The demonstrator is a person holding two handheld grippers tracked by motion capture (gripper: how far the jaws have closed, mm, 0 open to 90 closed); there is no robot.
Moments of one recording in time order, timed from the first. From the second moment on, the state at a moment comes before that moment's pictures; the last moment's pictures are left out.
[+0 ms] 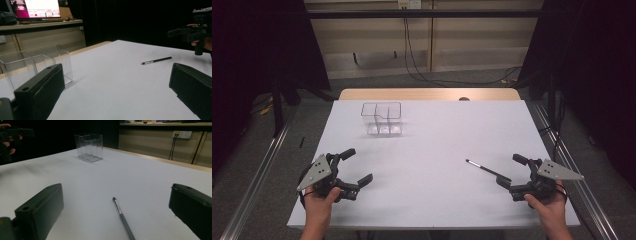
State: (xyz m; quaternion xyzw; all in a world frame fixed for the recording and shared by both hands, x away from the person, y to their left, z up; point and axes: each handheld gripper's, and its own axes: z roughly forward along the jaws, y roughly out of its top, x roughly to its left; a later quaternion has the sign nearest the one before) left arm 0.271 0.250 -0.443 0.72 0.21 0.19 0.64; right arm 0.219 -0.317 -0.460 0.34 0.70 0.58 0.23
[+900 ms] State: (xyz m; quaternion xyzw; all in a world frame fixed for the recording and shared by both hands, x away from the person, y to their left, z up) left arm 0.274 0.248 -0.443 0.72 0.21 0.18 0.64; right arm 0.233 -0.313 -0.459 0.35 0.72 0.55 0.22
